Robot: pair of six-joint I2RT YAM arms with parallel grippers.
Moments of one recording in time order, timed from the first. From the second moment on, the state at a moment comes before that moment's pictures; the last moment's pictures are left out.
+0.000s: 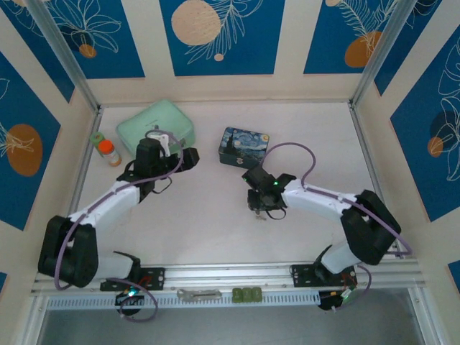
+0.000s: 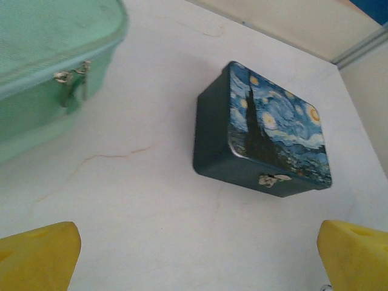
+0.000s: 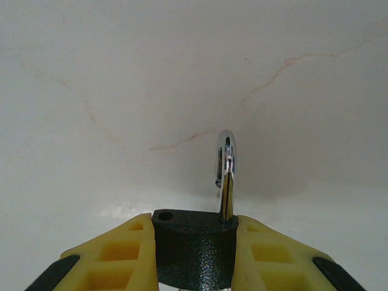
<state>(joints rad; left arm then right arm) -0.31 1.30 0.76 0.00 0.24 -0.53 0.77 1.50 0.88 -0.63 0.12 0.73</state>
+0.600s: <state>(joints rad) -0.23 1.16 0.67 -0.08 0.08 -0.49 0.75 1.56 0.98 -0.56 0.15 0.70</state>
